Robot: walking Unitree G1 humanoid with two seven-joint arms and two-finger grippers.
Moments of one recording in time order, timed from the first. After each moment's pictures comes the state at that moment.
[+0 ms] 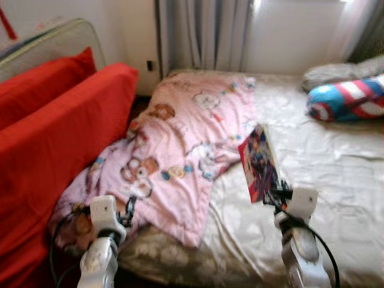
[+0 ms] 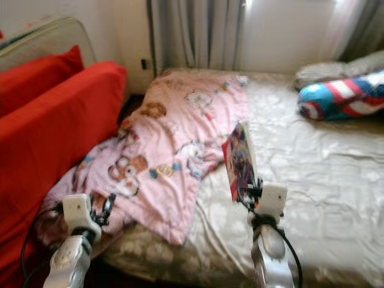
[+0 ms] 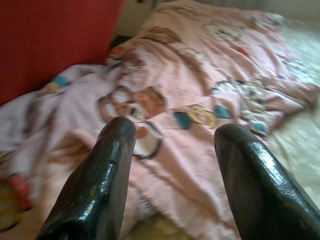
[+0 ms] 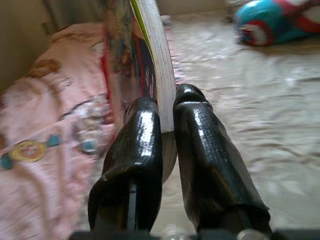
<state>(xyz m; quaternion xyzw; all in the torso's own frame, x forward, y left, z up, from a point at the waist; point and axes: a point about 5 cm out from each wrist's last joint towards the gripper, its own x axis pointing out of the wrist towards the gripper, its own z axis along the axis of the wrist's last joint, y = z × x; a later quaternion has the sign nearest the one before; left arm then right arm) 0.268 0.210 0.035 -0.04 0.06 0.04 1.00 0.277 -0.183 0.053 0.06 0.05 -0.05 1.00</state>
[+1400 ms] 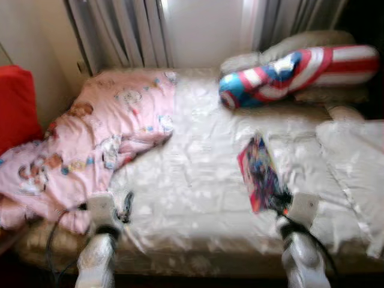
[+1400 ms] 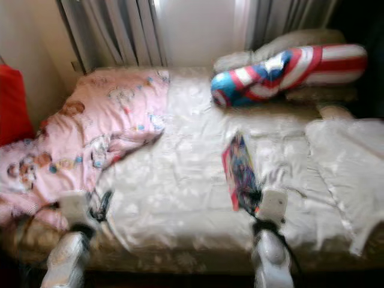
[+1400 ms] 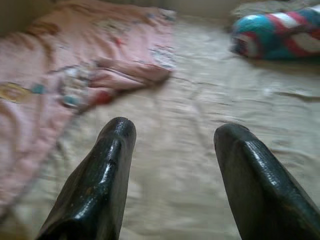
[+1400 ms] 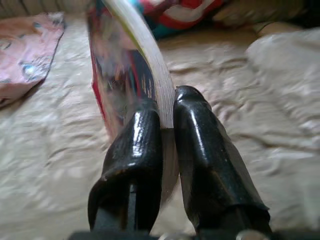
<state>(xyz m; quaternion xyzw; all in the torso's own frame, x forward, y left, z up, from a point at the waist) 0.268 0.197 0.034 -0.05 0.05 0.01 1.00 0.263 -0.190 0.040 0.06 0.07 -0.07 0.99</state>
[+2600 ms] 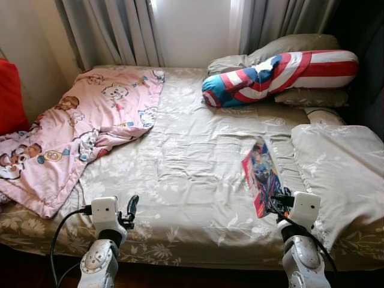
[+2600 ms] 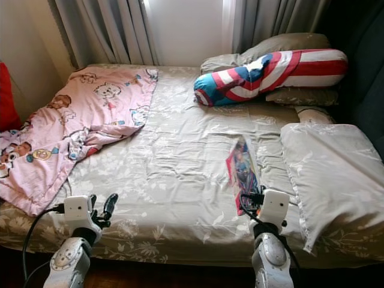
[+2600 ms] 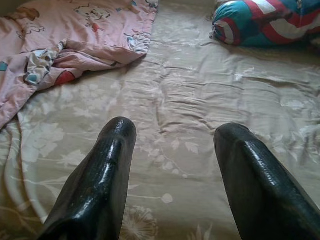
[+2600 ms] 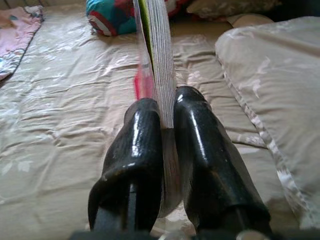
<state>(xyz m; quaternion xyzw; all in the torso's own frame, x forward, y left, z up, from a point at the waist) 0.262 0.205 0.034 -0.04 0.06 0.02 1.00 0.263 -0.187 0.039 0.07 0.08 -0.08 0.99</state>
